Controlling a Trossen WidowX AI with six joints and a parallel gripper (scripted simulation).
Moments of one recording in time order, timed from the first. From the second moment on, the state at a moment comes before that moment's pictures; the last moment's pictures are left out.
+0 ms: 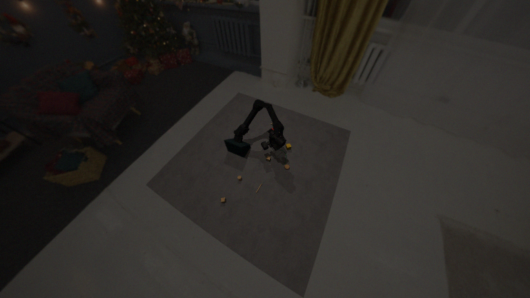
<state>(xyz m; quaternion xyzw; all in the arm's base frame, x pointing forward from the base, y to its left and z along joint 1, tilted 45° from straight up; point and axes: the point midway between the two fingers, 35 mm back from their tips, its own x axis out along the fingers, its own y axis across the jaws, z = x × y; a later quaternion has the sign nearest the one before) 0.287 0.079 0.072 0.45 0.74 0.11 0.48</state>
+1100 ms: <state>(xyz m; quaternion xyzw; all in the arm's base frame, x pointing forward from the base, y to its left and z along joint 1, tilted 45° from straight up) 0.320 0.063 0.052 0.53 0.75 0.01 0.39</state>
